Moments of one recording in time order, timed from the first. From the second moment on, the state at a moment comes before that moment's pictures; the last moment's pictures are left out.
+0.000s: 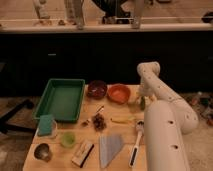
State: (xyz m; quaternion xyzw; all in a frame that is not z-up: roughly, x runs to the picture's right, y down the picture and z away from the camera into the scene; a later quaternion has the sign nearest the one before) arm 0.277 0.106 0.960 -0.39 -0.24 -0.50 0.73
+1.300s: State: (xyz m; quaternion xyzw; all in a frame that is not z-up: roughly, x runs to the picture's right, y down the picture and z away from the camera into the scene) arm 0.285 0.105 0.957 -0.37 -0.25 -0.50 0.74
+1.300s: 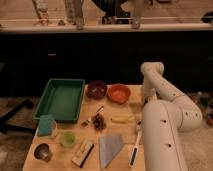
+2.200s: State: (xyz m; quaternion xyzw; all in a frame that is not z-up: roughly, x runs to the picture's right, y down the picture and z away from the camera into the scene) arm 0.272 0.089 0.918 -0.35 -0.21 -0.50 0.77
